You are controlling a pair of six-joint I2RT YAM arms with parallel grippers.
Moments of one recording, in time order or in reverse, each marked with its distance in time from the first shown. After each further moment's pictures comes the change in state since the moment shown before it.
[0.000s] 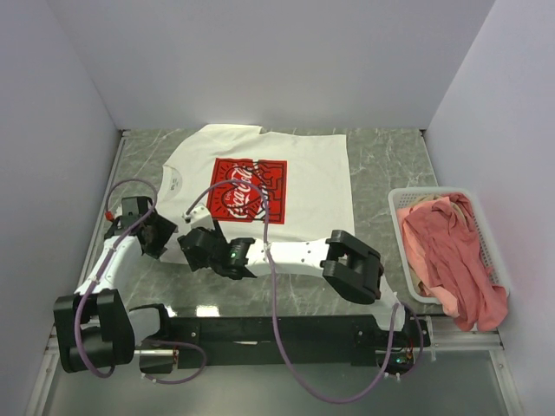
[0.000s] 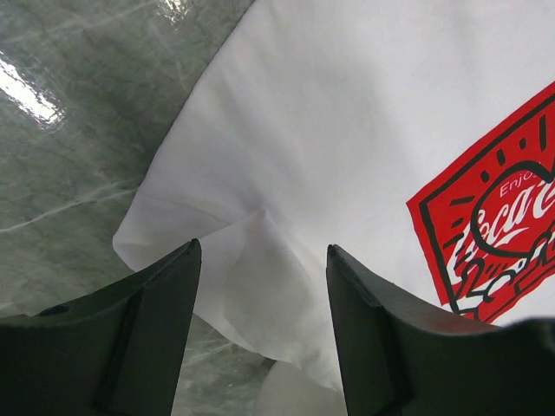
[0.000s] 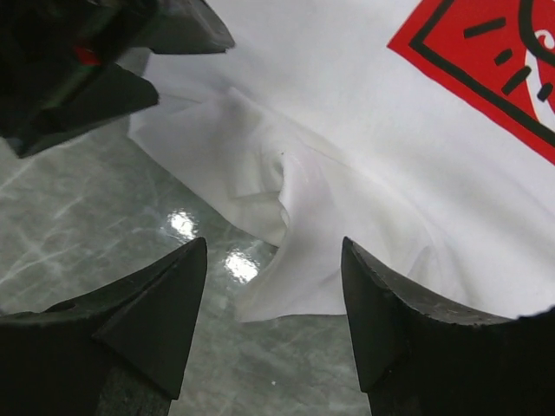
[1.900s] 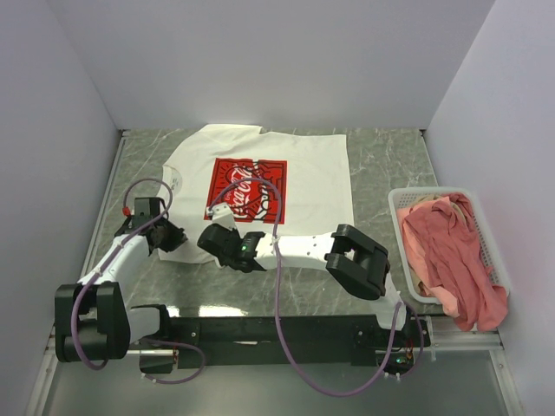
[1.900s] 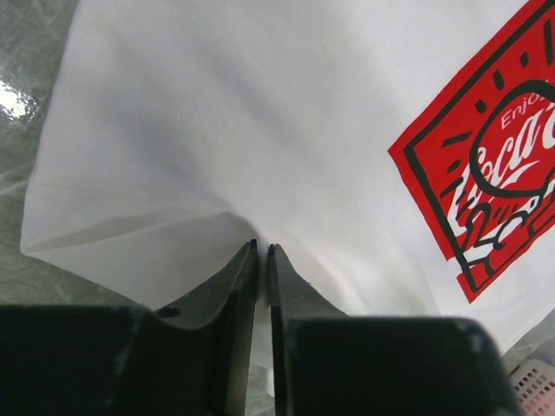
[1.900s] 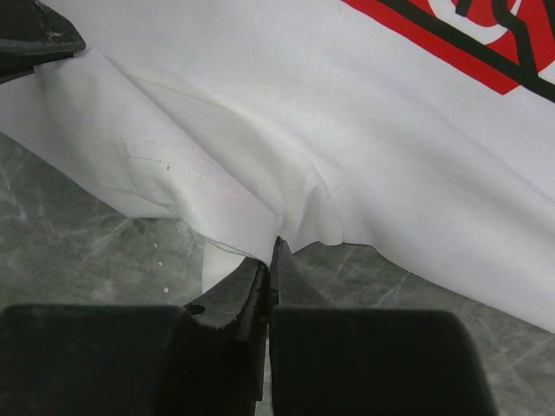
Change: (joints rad) left arm -0.093 0.047 -0.039 0.100 0.076 0.027; right arm -0.072 -0.028 -0.100 -0.139 0.012 0.108
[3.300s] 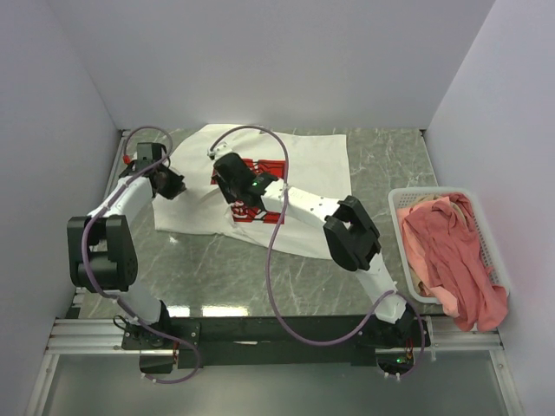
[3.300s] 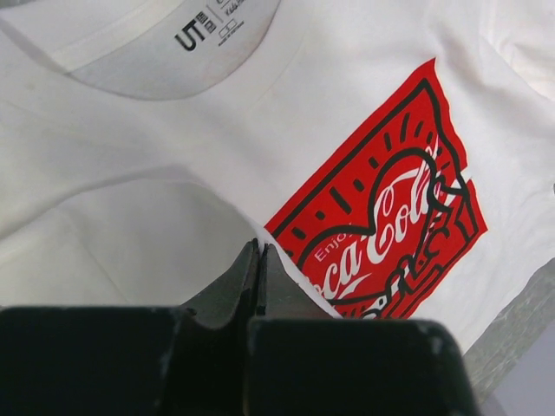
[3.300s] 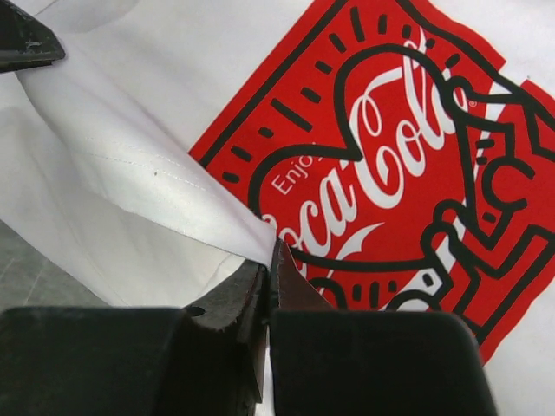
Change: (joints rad) left arm -0.005 0.435 0.554 -0.020 -0.045 -0.024; right arm -0.310 0.176 0.422 -0.021 -0.224 -0.460
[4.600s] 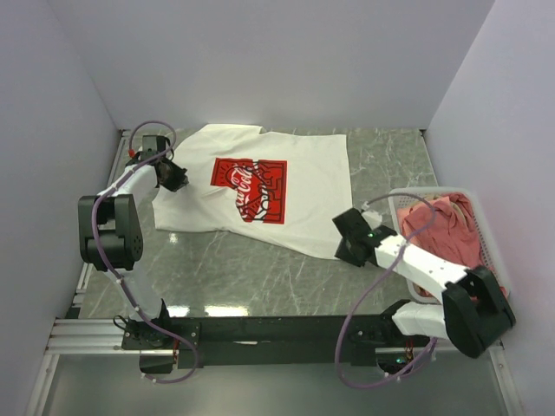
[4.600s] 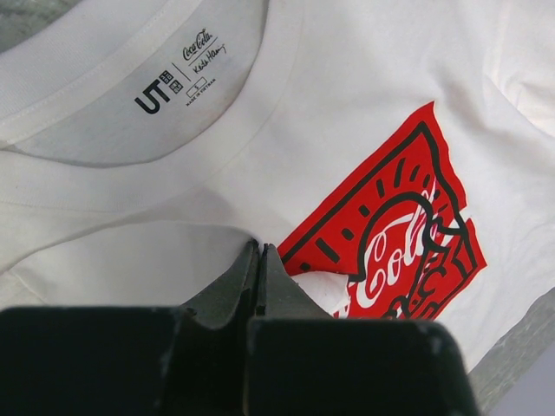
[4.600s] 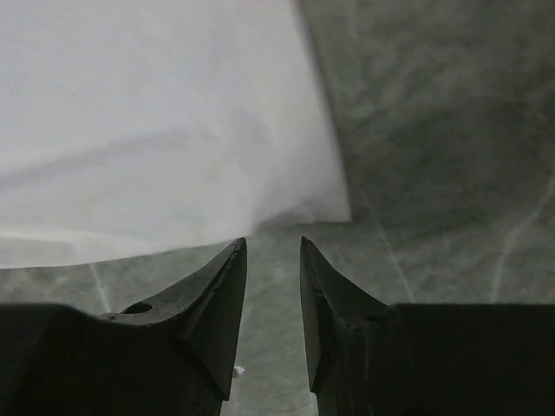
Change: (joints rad) left arm -0.001 0.199 0.158 0.014 0.007 -0.008; right arm -0.349 -0.974 -1.251 -0.222 0.051 0.757
